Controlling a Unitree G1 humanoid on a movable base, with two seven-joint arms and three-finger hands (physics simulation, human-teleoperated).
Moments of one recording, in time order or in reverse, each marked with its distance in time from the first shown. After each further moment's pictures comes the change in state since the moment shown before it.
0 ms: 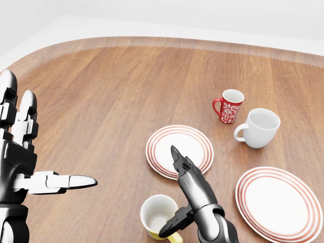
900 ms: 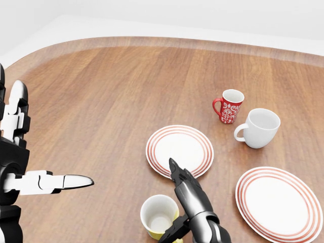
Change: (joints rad) left arm 0.003 0.002 0.008 -0.076 -0.003 0.000 -0.005; right arm -0.053 0.016 0.010 0.218 -0.027 -0.030 -0.077
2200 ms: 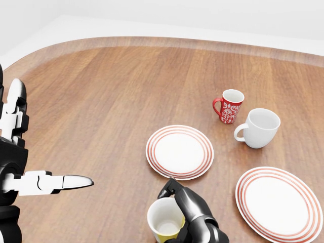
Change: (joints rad) left arm 0.002 -0.002 0.001 -0.017 0.009 0.000 -0.003; right arm -0.057 0.007 -0.009 0.172 0.003 0.000 0.002
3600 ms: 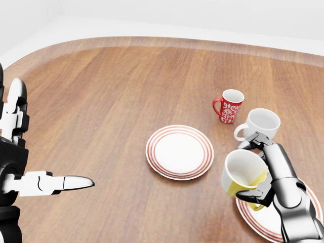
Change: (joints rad) left arm 0.003 -0.002 -0.004 -0.008 0.006 0.000 -0.002; right arm -0.019 -0.336 -0.283 -0.292 0.291 0.063 0.103
